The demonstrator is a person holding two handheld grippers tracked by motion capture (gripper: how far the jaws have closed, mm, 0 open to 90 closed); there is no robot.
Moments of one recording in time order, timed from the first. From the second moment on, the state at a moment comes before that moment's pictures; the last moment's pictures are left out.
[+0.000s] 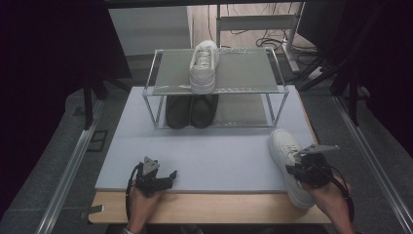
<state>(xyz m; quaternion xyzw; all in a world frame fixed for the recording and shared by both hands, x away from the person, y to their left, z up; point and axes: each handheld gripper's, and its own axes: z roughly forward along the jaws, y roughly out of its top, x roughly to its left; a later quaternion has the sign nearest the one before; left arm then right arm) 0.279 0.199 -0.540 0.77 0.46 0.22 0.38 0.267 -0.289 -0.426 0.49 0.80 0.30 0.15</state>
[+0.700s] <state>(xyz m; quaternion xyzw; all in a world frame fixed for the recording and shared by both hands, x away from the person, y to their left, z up) 0.279 0.199 -0.540 0.77 0.46 0.22 0.38 0.288 -0.245 -0.426 0.44 0.83 0.32 0.13</state>
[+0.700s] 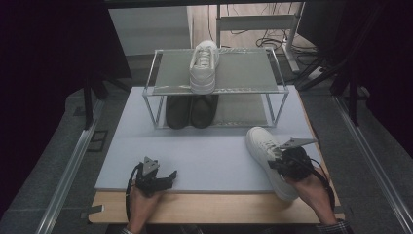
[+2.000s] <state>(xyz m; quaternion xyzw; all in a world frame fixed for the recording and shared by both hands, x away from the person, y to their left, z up) 0.279 0.199 -0.540 0.77 0.46 0.22 0.38 0.332 -0.300 -0.457 0.51 0.79 0.32 0.15</state>
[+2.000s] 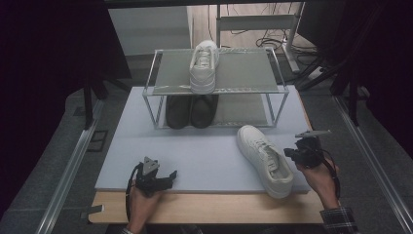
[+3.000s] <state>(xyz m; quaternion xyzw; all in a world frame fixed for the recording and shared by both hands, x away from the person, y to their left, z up) 0.279 0.199 -0.540 0.77 0.46 0.22 0.38 0.343 -0.252 -0.471 0.47 0.81 0.34 0.11</state>
